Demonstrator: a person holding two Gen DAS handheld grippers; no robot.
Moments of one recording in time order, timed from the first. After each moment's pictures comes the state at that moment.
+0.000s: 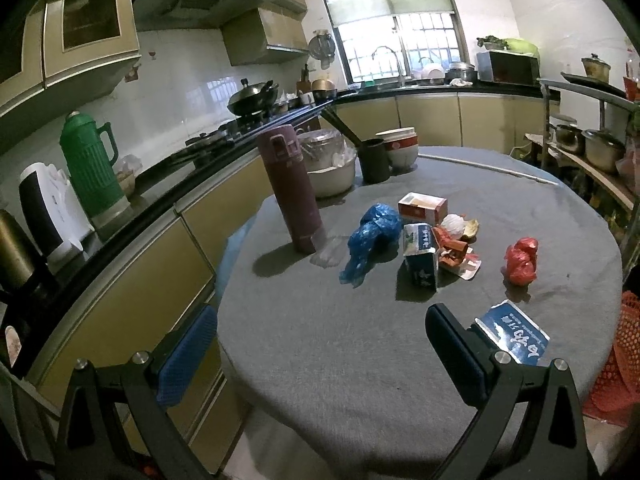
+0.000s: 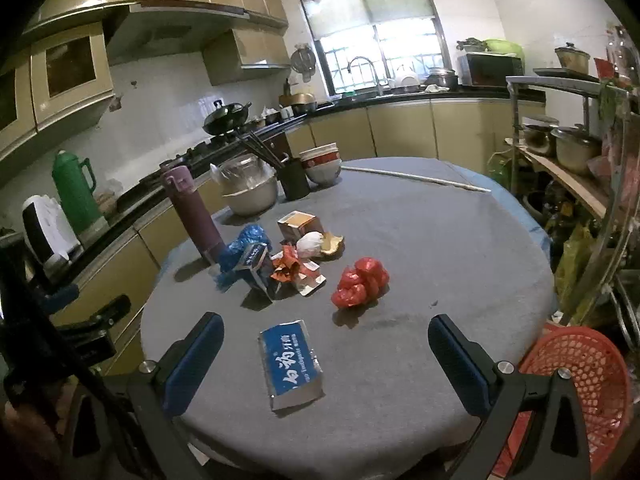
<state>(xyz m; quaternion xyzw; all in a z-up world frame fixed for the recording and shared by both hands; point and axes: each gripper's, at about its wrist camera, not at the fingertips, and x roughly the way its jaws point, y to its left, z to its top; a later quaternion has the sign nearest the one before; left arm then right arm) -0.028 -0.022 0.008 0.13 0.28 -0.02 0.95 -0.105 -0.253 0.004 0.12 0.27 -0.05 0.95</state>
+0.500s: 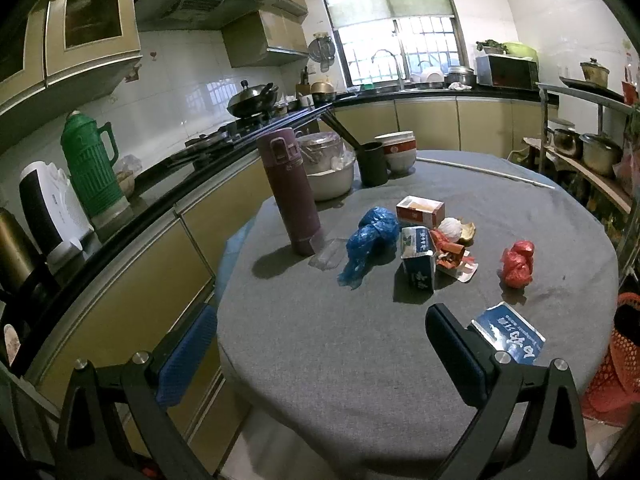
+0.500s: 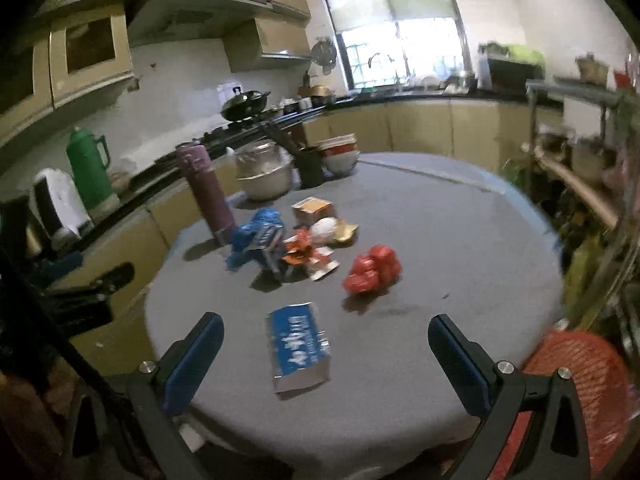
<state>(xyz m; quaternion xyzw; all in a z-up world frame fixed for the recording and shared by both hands) -0.033 -0.021 0.010 0.13 0.28 -0.02 0.95 -0.102 -0.244 -0.013 0.14 0.31 0.02 0.94</state>
